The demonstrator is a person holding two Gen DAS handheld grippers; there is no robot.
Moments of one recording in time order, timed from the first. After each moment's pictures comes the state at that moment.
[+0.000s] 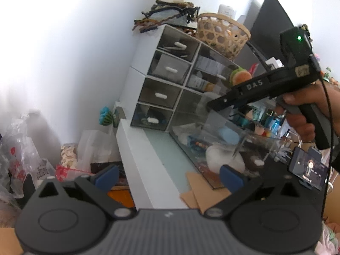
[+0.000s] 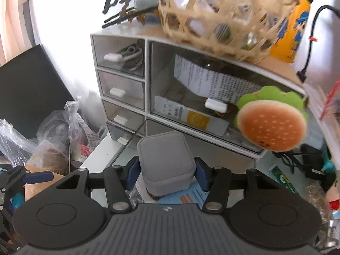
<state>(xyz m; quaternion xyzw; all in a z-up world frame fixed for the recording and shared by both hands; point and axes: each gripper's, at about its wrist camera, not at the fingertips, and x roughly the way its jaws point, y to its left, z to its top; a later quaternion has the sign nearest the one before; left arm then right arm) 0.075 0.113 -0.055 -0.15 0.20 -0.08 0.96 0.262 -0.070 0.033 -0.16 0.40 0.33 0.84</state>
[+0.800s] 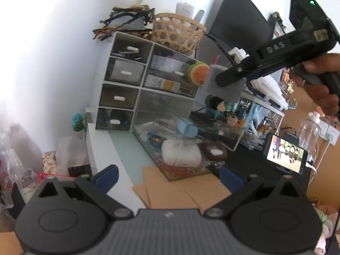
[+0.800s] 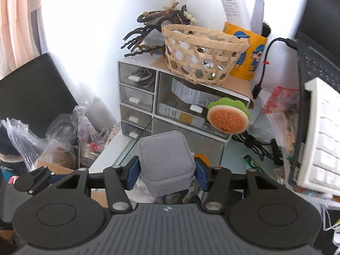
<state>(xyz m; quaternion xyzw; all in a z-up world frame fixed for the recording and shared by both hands) 0.050 0.068 -0.039 -0.11 0.19 -0.14 0.97 0.190 -0.110 0.103 -0.16 0.38 0.30 0.86</state>
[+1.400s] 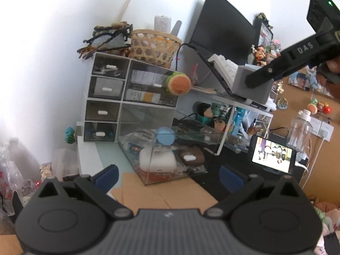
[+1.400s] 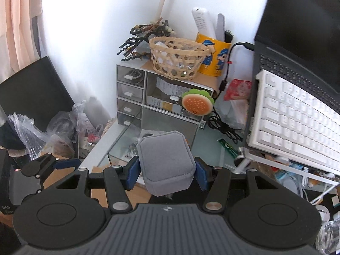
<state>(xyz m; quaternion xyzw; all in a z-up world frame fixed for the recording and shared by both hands) 0.024 0.039 -0.021 -0.09 0.16 -0.14 0.97 0.128 -0.166 0.146 -0.16 0.37 0.26 0.88</state>
